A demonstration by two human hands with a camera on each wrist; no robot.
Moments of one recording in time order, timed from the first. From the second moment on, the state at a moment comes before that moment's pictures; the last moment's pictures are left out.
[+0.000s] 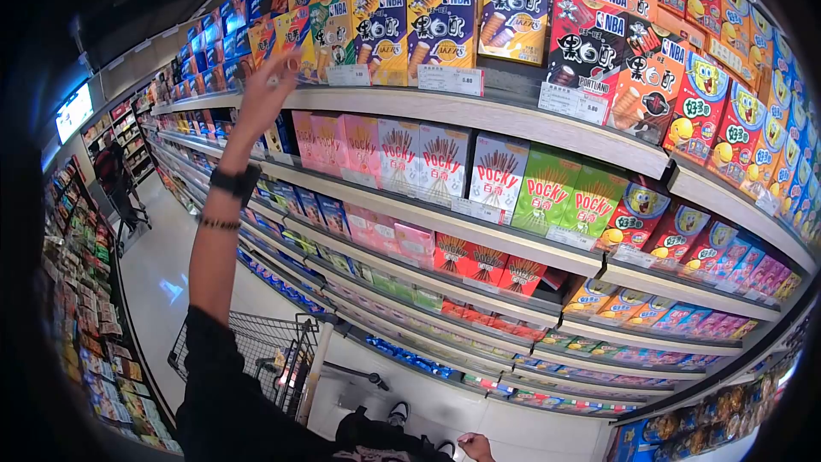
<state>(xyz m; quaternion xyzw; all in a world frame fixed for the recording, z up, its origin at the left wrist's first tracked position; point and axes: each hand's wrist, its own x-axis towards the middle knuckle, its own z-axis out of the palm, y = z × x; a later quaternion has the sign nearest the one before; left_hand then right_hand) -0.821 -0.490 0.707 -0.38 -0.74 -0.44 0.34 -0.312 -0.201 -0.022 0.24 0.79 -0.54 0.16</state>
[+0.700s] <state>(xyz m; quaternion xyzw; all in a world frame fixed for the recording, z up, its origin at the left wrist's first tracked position) -0.890 -0.468 0.818 -0.51 -0.74 -0.13 0.43 -0.308 -0.217 -0.078 0.33 0.78 -0.53 0.08</state>
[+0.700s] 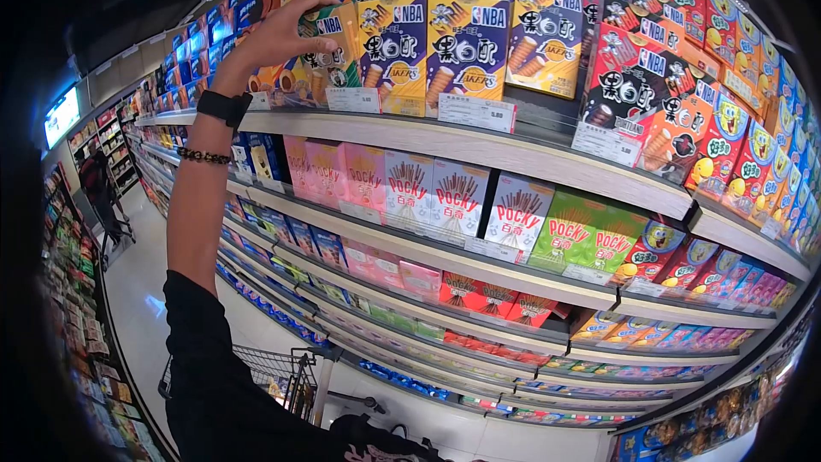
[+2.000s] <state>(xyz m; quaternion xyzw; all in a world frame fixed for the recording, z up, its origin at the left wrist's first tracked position) -0.570 -0.437 0.382 -0.15 -0.75 -0.65 -0.02 -0.464 -0.260 0.291 -0.02 0.52 -0.85 0.04</state>
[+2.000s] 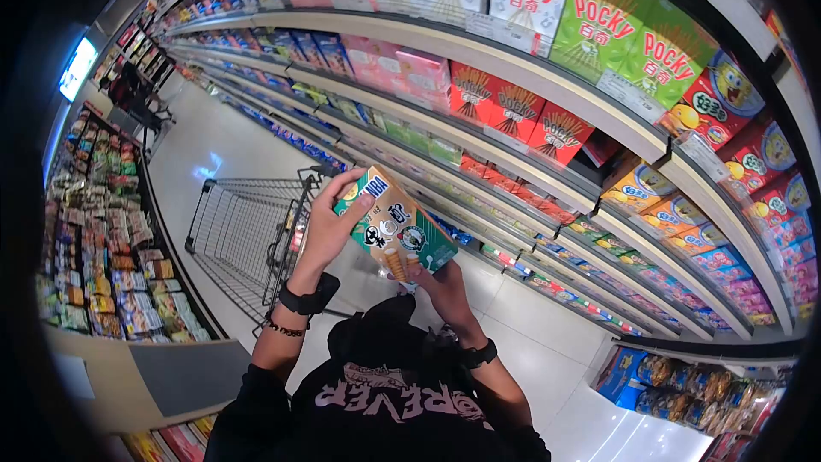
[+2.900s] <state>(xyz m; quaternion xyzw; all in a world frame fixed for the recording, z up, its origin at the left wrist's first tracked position) -0.651 -0.760 0.253 0.21 -0.51 -0.83 0.00 -0.611 -0.477 0.294 -0.12 0.63 -0.72 0.27</state>
